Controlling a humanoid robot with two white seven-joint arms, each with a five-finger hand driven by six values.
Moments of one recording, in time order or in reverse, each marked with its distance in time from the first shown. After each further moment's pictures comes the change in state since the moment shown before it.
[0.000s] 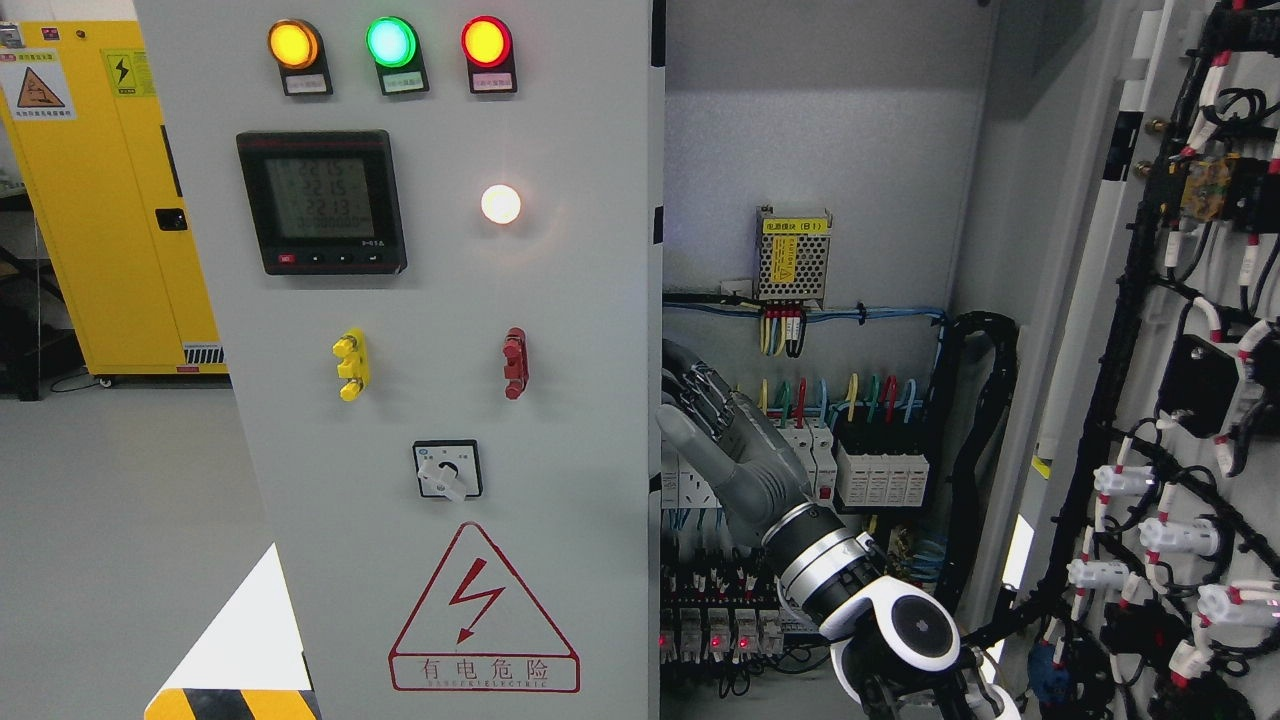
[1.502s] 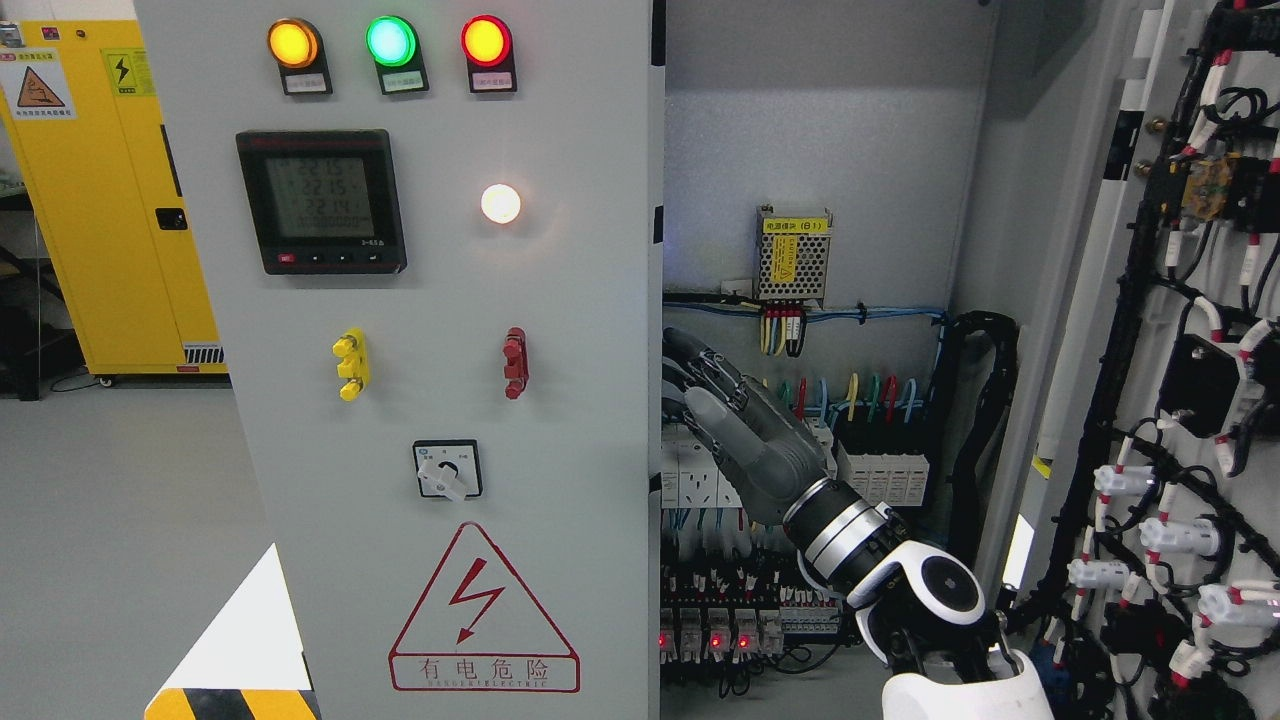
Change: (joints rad) left arm -0.016 -0.019 0.000 0.000 -0.001 0.000 0.000; right arm -0.073 0.003 -0.090 0.123 -0.016 0.000 0.202
